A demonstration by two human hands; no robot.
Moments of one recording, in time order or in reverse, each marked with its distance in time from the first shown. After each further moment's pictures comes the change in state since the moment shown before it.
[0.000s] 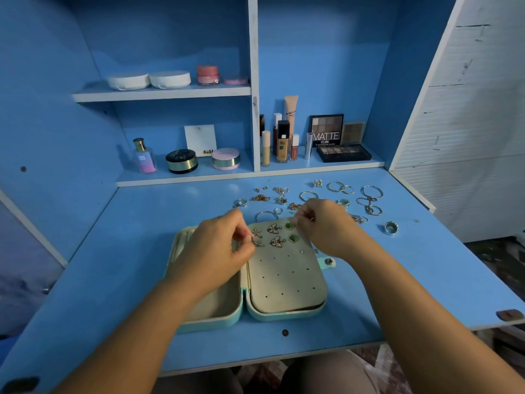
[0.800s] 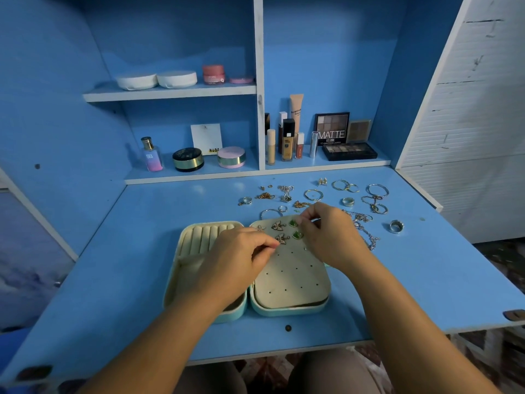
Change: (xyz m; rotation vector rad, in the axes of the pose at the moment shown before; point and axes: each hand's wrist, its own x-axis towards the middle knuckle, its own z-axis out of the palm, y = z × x) left_hand -0.009 0.009 0.023 -0.113 0.038 0.154; right_hand -0.012 0.004 0.018 0.187 0.115 0.076
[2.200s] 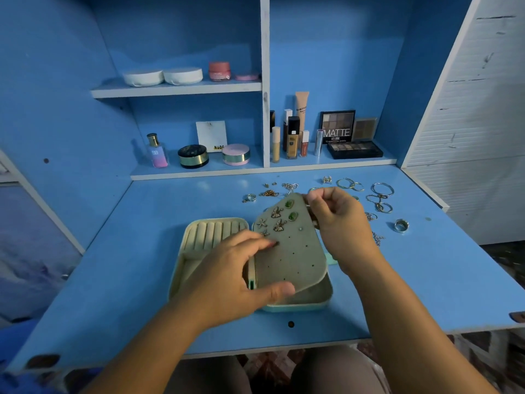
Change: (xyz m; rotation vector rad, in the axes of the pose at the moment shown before) left_hand -0.031 -0.004 -0.018 -0.025 -0.232 -0.086; right_hand -0.013 -0.019 -0.003 0.618 0.115 -0.007
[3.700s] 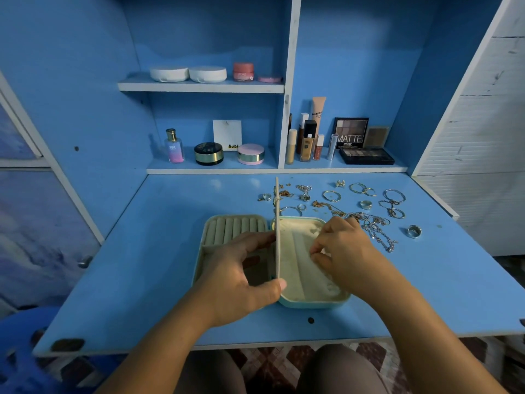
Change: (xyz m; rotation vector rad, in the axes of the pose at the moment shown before) left_hand -0.021 -0.019 -0.005 -0.491 0.040 -0.087; right_hand -0.024 0.017 0.000 -1.226 -0.283 -0.351
